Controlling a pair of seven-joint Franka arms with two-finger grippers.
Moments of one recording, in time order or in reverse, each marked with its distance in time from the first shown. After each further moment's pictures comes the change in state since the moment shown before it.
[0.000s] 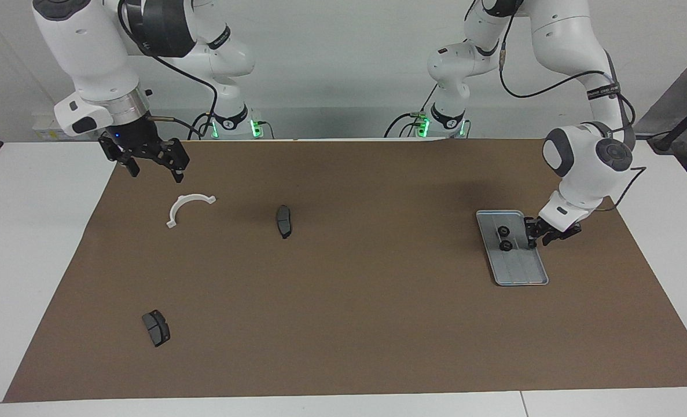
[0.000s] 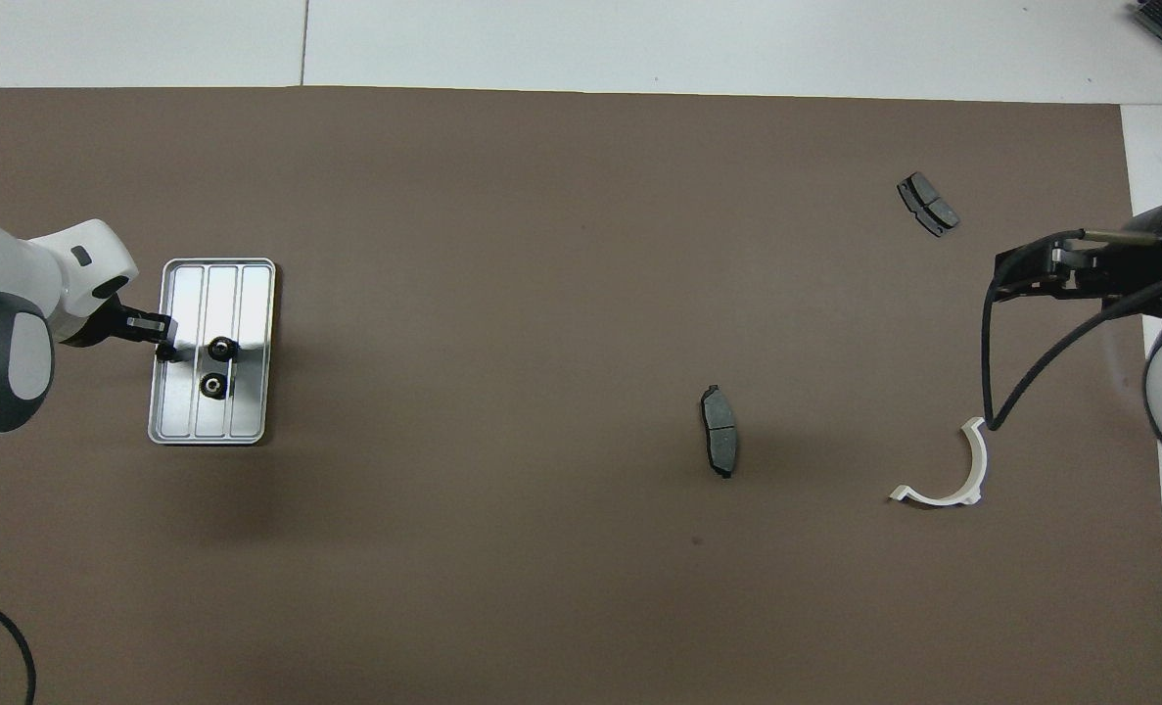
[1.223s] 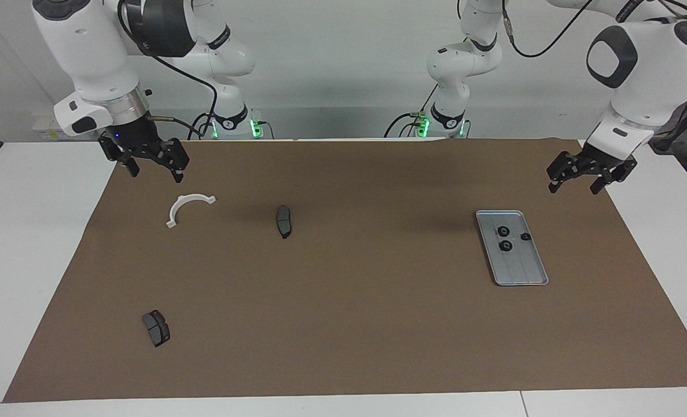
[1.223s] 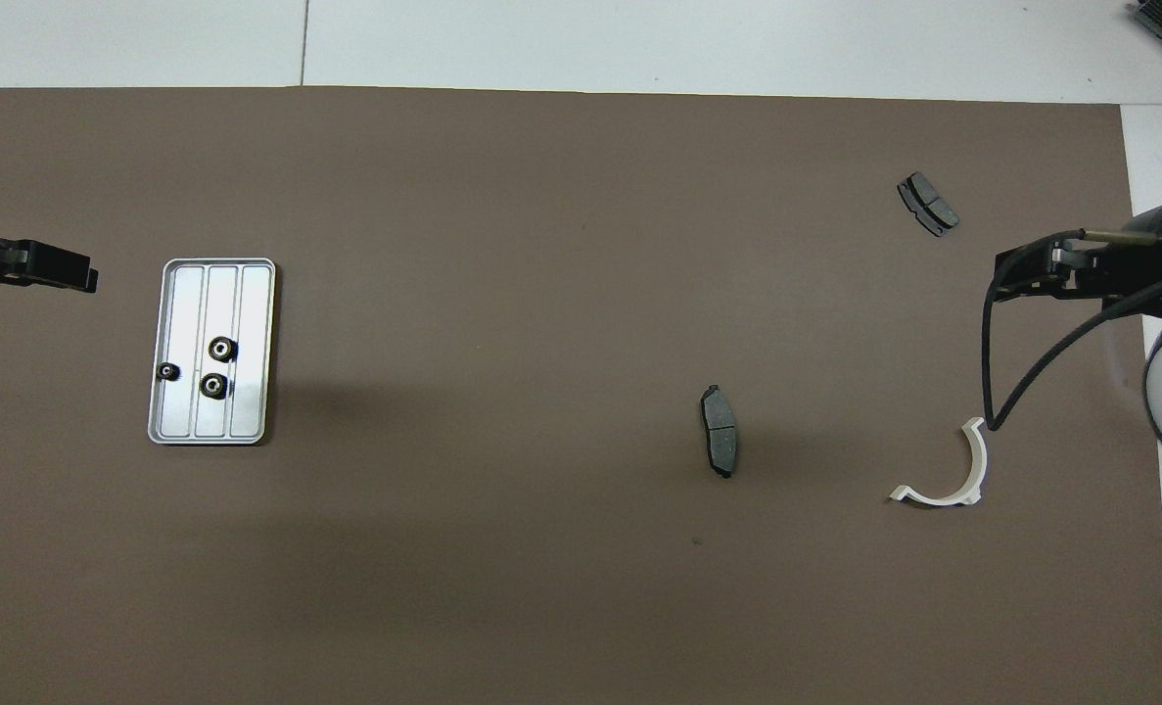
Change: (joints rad) left arm -0.009 -0.163 -0.022 0.428 -0.084 -0.585 -0.080; right arm 0.000 0.000 0.000 0.000 0.000 0.000 0.000
